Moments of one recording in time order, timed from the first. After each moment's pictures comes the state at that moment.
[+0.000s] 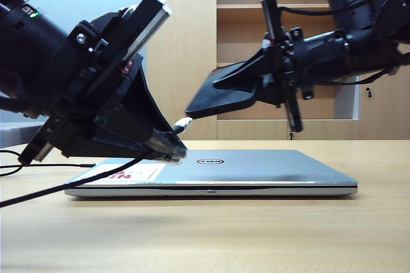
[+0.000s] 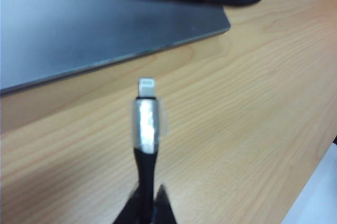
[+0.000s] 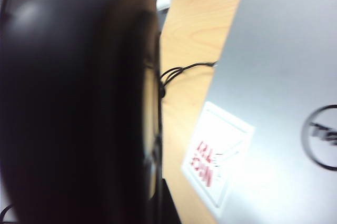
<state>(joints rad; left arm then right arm) -0.89 1.19 0.40 0.23 0.12 -0.63 0.36 1.67 0.78 0.61 -0.88 0.86</state>
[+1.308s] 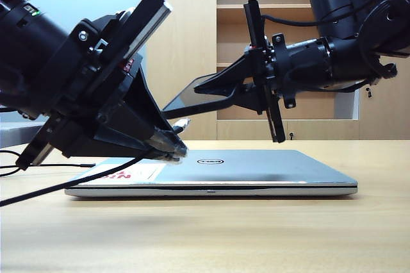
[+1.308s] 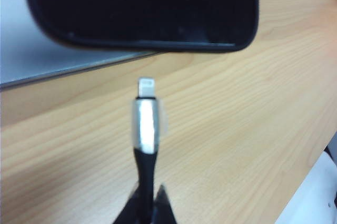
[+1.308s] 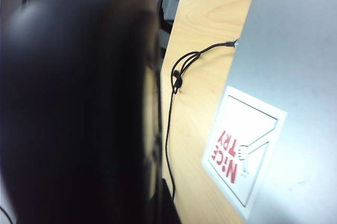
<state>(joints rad) -0.89 1.19 0.40 0.24 0.12 -0.69 0.42 1.73 0.78 0.71 -0.86 1.00</state>
